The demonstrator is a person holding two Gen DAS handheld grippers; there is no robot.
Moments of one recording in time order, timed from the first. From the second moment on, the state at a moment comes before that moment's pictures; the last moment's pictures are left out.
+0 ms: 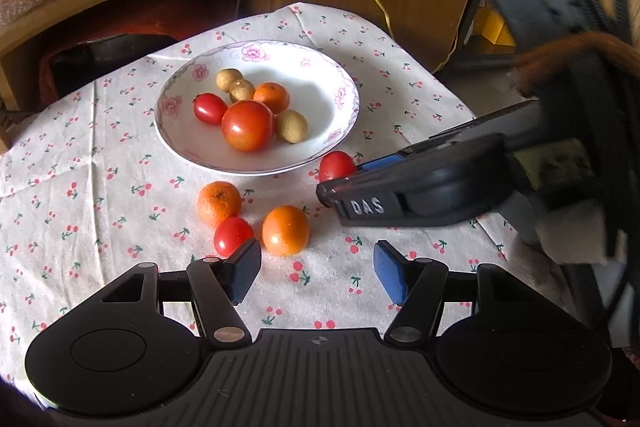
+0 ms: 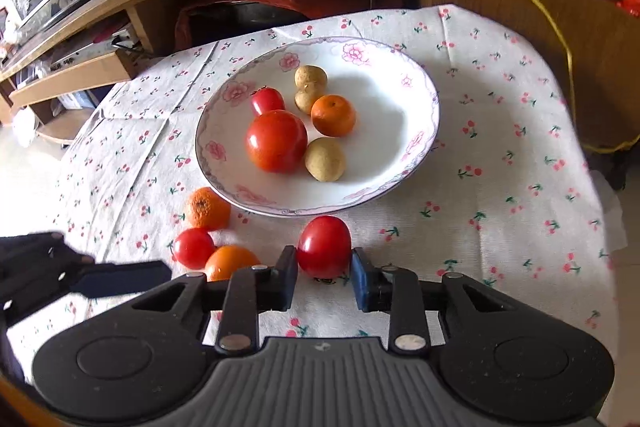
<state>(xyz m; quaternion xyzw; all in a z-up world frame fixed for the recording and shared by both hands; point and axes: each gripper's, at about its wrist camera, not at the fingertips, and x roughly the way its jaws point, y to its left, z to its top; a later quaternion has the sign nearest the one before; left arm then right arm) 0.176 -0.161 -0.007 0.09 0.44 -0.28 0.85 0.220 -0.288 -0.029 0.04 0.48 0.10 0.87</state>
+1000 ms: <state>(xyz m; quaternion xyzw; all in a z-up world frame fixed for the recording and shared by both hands) 0.171 -0.188 -0.006 0.12 0.43 -0.30 0.84 0.193 -0.341 -0.016 0.07 0.47 0.06 0.88</state>
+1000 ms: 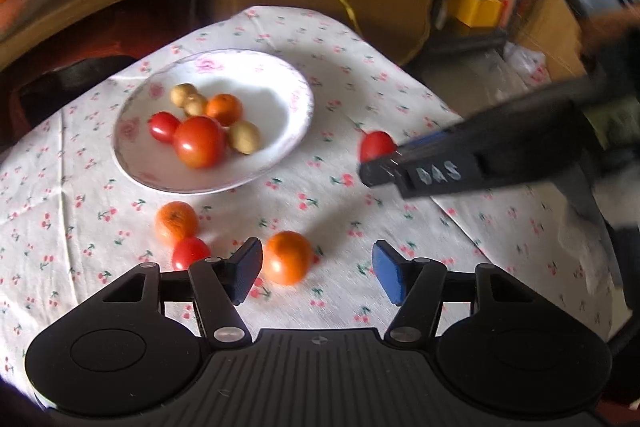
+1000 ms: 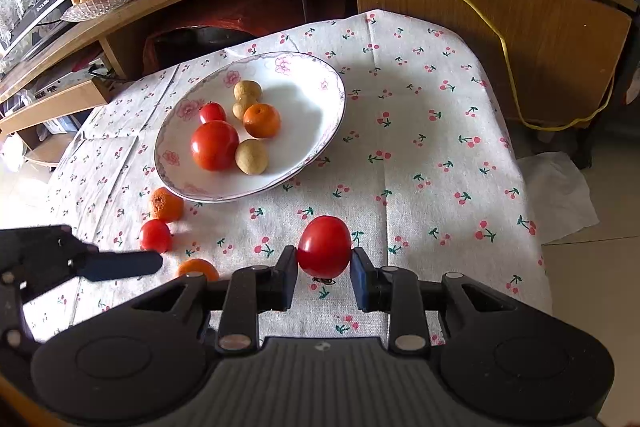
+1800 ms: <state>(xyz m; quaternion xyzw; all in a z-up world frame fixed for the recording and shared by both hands) 0.196 -0.203 -0.036 0.12 0.47 -0.24 0.84 0.195 -0.336 -0.018 0.05 0.48 0.06 0.87</state>
